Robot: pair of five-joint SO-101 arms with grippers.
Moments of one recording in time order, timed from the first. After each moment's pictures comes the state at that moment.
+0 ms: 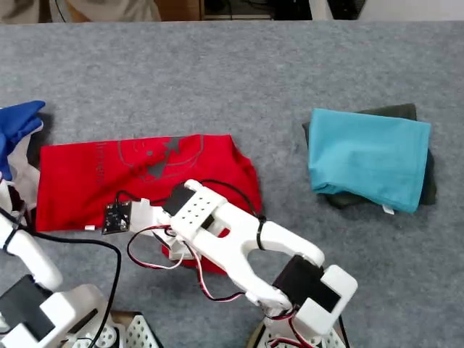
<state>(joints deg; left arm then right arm) -49.0 -12.4 15.1 96.4 -29.6 -54.6 3.3 31.3 63.3 31.1</state>
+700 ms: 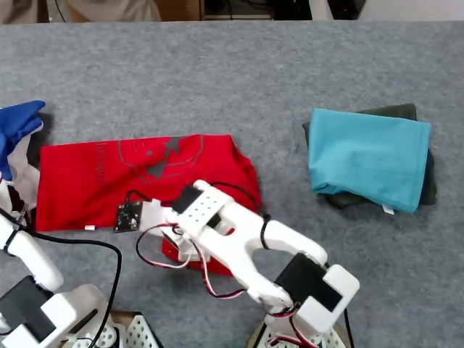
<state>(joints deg) -49.0 -12.6 15.1 96.4 -29.6 -52.6 3.6 36.0 61.8 31.1</state>
